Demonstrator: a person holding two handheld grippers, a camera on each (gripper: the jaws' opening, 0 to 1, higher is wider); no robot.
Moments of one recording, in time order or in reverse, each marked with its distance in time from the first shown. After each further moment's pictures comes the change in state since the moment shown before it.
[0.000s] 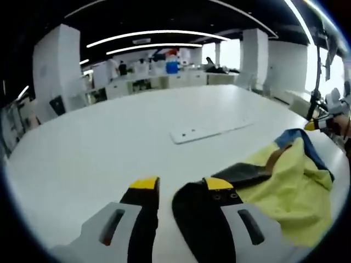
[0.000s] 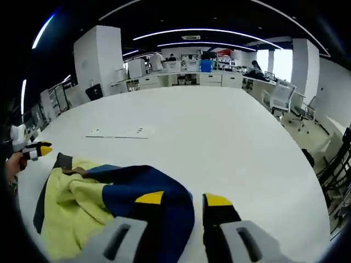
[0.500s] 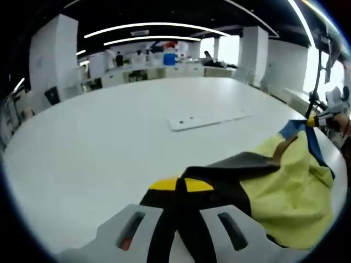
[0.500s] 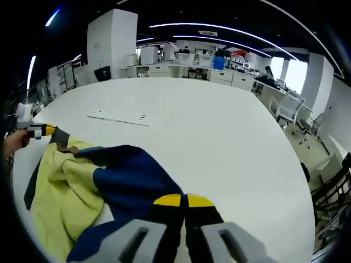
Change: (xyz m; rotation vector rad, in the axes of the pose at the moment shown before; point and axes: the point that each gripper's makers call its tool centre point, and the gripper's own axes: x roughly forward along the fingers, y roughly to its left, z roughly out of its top) left arm 0.033 0.005 -0.032 -0.032 0.080 -0.028; right arm 0.004 -0.005 -0.009 -0.166 0.076 -0.015
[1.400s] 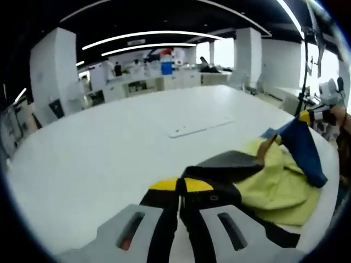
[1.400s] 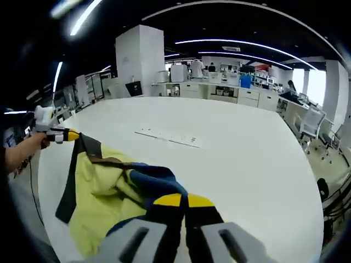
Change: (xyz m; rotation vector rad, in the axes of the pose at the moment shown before) left arm -0.096 -0.011 0.016 0.057 -0.059 0.013; right arm -0.061 0.062 0.030 -0.021 -0.130 0.226
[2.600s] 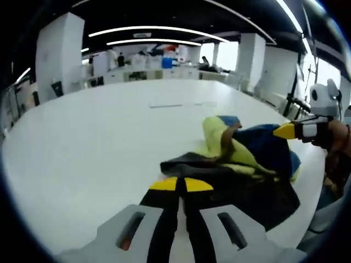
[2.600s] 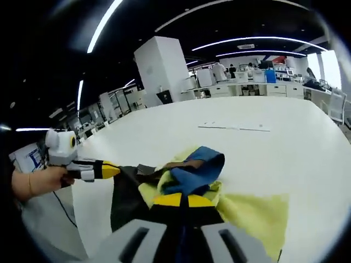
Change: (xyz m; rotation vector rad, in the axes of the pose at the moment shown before) left arm -0.084 -0.087 -0.072 -0.108 0.014 -0.042; right arm -0.018 0.190 -0.044 0.040 -0.067 0.243
